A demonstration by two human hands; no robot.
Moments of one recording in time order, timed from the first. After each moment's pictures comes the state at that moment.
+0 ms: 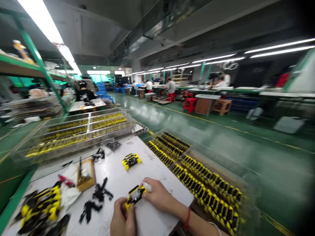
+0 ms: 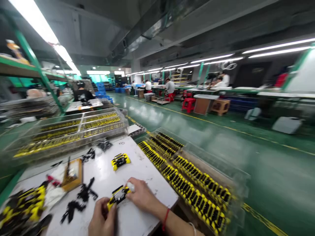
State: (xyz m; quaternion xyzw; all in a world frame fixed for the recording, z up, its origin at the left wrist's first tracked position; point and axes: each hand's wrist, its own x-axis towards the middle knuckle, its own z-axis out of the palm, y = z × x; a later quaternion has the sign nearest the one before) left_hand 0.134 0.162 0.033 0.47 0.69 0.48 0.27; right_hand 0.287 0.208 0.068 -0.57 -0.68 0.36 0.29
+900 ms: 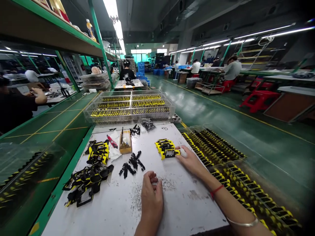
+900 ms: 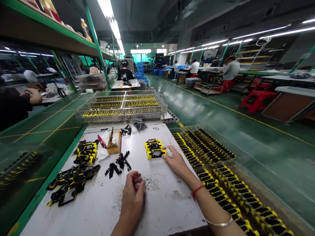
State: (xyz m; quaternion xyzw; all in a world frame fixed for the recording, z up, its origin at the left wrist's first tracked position) left_hand 0.130 0.164 0.037 0.45 0.63 0.54 0.33; right_hand 0.311 0.312 0.057 -0.54 -0.74 0.28 0.29
